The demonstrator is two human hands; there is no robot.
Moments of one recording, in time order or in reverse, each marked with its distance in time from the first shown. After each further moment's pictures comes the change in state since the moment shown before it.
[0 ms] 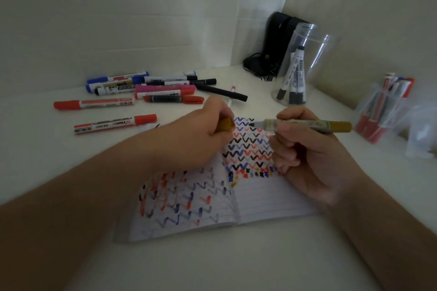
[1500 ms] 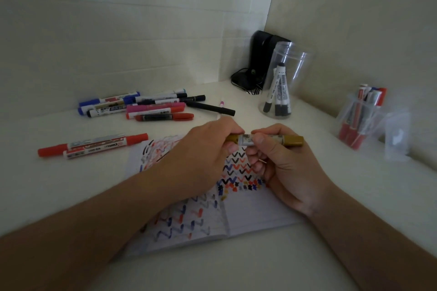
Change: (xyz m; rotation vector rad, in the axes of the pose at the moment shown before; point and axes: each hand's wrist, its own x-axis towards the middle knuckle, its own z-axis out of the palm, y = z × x) left_hand 0.003 0.013 0.027 0.130 0.281 0.343; right_hand 0.000 0.008 0.010 -0.123 0.215 -0.052
